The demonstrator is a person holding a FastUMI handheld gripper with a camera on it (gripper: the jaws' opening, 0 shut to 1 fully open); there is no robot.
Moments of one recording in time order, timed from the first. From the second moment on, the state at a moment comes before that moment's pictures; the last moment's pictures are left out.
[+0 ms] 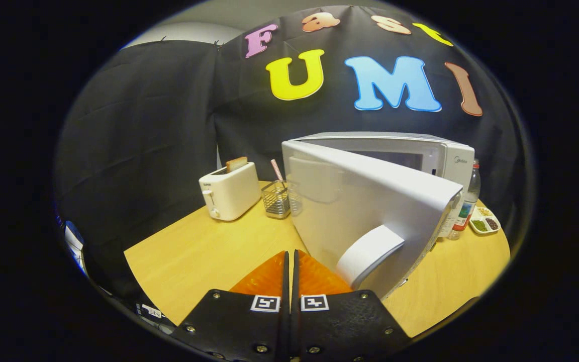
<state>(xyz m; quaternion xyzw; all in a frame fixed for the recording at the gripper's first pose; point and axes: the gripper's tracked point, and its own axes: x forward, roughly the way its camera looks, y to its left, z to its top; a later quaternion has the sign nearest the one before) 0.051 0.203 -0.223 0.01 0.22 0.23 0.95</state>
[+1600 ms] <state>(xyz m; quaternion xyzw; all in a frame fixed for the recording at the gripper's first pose) 0.242 0.097 -0.215 0.03 0.18 0.10 0.98</state>
